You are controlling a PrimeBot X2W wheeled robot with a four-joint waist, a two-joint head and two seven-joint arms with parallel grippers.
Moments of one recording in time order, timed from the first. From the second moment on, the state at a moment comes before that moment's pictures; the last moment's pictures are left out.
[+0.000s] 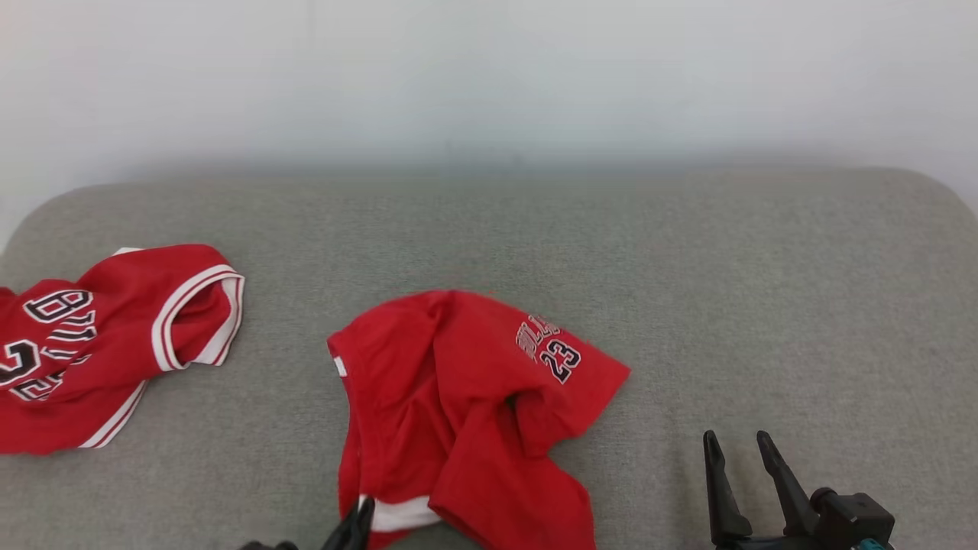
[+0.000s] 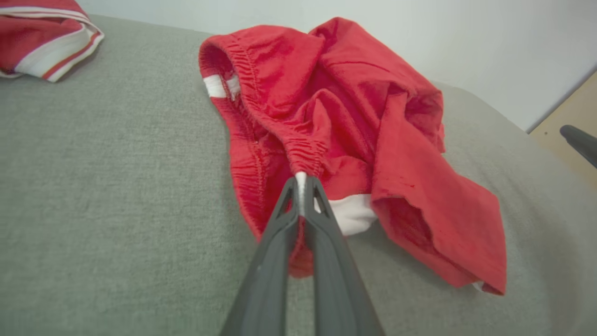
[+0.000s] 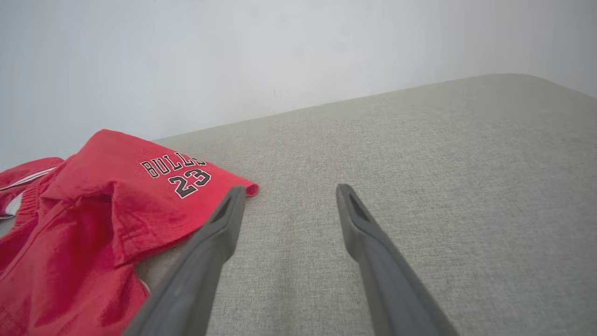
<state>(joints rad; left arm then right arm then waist) -0.07 0.29 -0.49 0.30 -0.59 -0.07 -0.26 0.00 -0.05 0.02 0.30 0.24 0.13 -0.26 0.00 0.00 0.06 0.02</state>
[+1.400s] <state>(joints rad) 0.06 0.06 -0.01 0.23 -0.24 -0.12 -0.26 -0.13 -0.05 0.44 0.63 -0.03 0.13 -0.26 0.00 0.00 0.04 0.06</state>
